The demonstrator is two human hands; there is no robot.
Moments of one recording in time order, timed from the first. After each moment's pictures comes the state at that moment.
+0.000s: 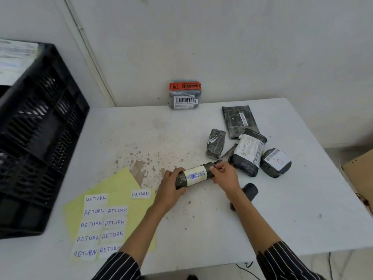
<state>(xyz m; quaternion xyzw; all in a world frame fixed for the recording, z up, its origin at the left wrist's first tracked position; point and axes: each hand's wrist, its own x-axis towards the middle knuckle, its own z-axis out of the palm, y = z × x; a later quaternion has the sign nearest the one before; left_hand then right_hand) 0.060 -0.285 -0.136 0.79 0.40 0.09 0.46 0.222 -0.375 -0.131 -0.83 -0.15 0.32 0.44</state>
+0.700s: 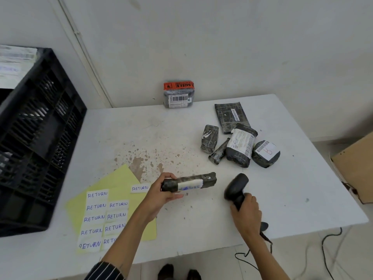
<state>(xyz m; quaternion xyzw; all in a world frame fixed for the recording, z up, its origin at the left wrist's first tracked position) 0.014 -0.303 -0.116 0.50 0.36 0.11 0.78 0.173 -0.500 -0.152 -0.95 -0.16 0.16 0.20</state>
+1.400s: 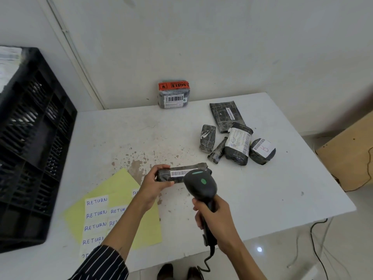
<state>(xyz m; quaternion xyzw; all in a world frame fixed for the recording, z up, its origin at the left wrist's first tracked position) 0.018 -0.259 -0.120 0.54 0.39 0.14 0.74 0.081 -0.450 -0.045 -0.70 -0.14 0.39 0.58</state>
